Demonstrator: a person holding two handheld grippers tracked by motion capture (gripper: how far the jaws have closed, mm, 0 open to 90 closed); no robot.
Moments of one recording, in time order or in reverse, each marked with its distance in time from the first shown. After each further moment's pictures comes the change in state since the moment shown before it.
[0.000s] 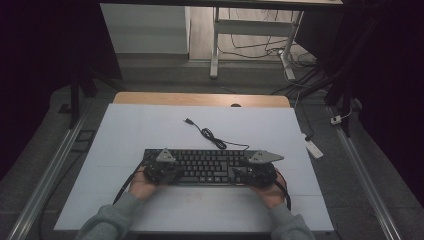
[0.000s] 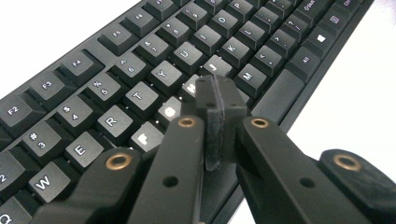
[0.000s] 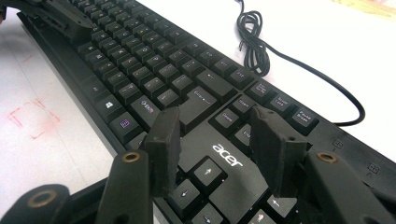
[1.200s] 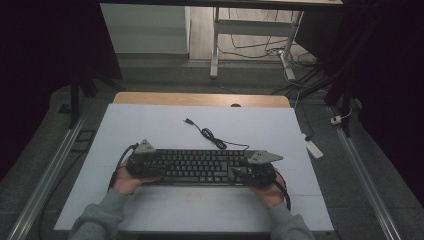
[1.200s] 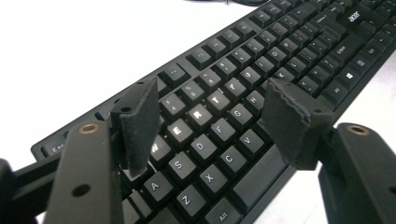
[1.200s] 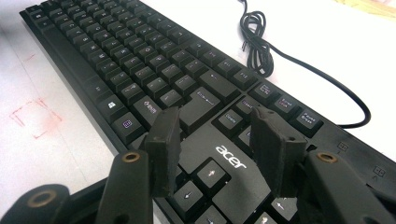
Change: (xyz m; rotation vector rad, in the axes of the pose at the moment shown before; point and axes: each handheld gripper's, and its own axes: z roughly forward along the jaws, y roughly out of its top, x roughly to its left) left arm 0.027 -0.007 -0.042 -0.106 0.096 -0.119; right arm 0.001 0.000 0.001 0.002 0.005 -0.007
